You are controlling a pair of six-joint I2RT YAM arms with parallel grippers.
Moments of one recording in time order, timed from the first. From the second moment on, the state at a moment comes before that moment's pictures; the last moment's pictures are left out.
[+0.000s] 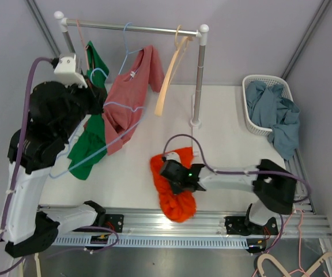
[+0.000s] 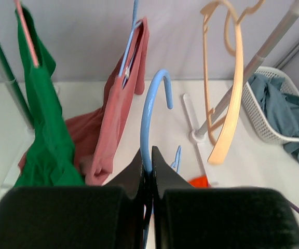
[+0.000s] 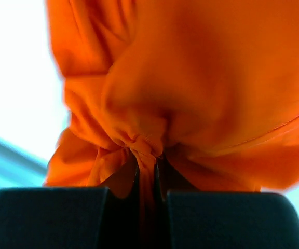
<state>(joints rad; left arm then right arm) -0.51 1.08 1.81 -0.88 -0.27 -0.24 1.17 1.67 0.96 -0.35 0.22 0.64</state>
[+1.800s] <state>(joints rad) -0.52 1.91 2.47 -0.39 -0.25 -0.03 -0.37 1.57 1.61 -0.70 -0.23 0.45</state>
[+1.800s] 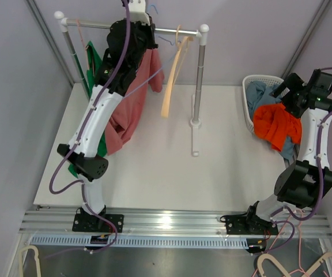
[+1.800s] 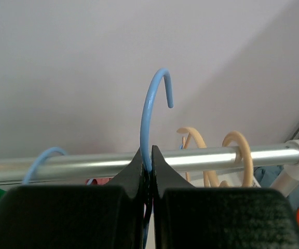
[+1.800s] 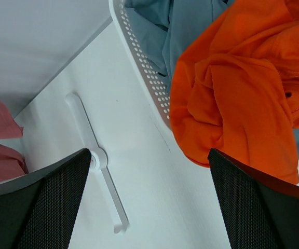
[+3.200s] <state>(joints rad) -0.61 1.99 2.35 -0.37 -0.26 0.01 -0.34 1.45 1.56 -0.68 -0.29 0.45</state>
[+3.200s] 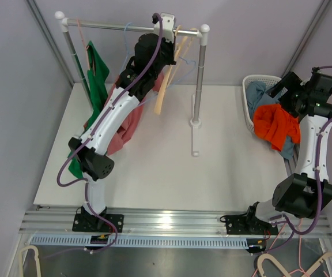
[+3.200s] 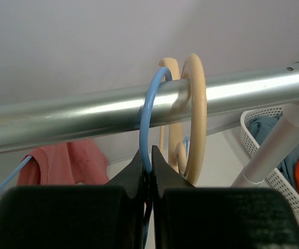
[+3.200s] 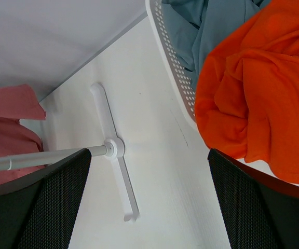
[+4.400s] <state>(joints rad) -0.55 1.93 2.44 -0.55 -0.21 -0.07 -0.32 1.41 1.56 -0.68 -0.30 0.45</state>
